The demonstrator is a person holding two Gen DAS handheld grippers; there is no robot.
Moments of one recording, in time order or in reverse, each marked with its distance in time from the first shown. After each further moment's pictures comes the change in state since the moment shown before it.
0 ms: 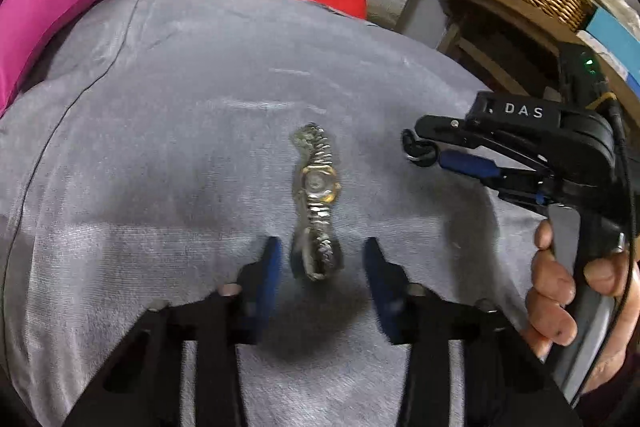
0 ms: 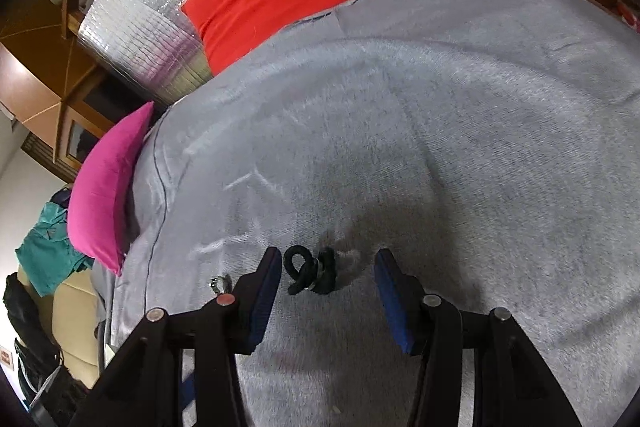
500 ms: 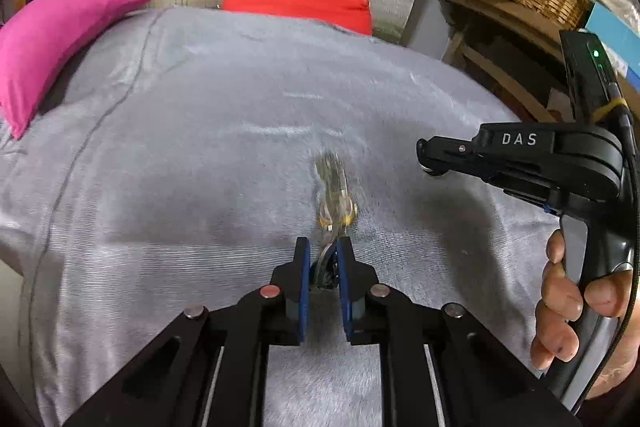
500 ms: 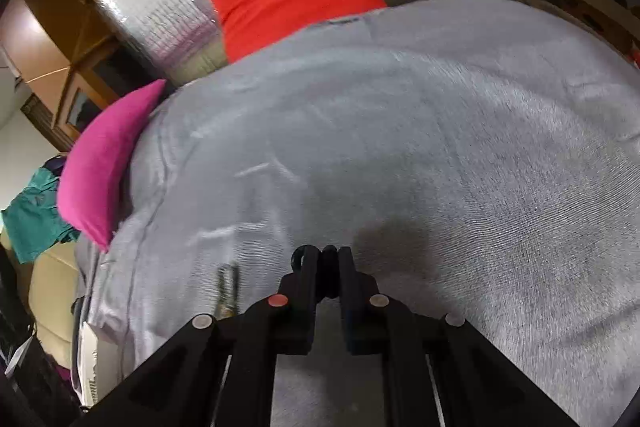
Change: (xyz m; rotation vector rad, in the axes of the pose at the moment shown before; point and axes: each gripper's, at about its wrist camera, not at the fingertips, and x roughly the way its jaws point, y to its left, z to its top) left arm -0.030 0.002 0.000 0.039 -0.062 0.055; right arm -0.017 0.032 -0.014 -0.120 -0.045 -0.022
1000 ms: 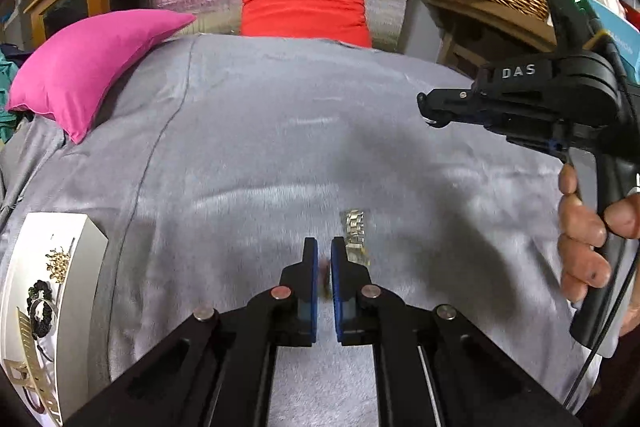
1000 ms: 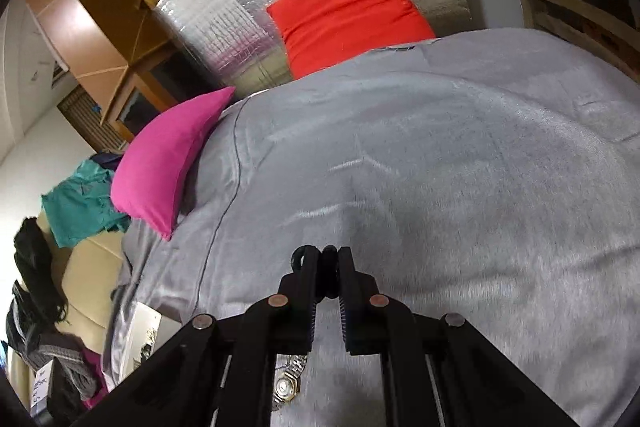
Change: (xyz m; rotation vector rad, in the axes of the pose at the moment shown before) left arm -0.081 0.023 -0.050 0.094 -0.030 0.042; right arm -0.063 0.056 -0.041 -0.053 -0.059 0.090
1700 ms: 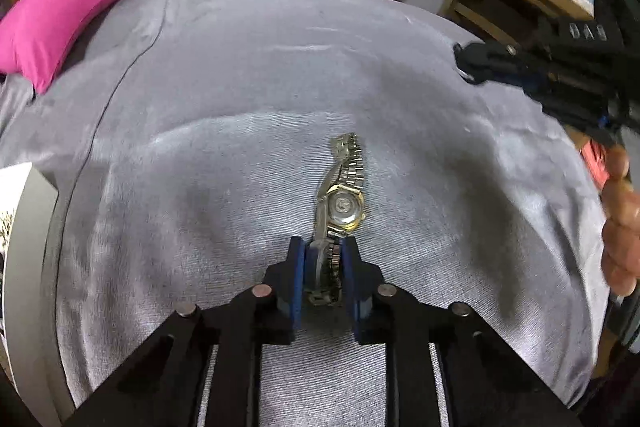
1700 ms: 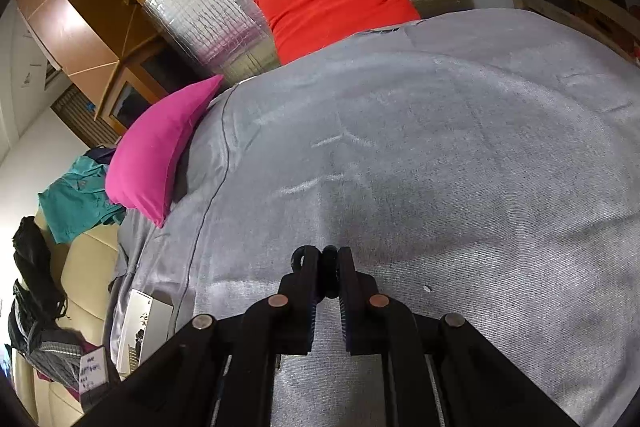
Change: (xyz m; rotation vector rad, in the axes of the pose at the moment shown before) left arm 0.044 0.001 -0.018 -0.046 0.179 -0.059; right arm 0.003 -0.024 -0.007 0.046 0.049 0.010
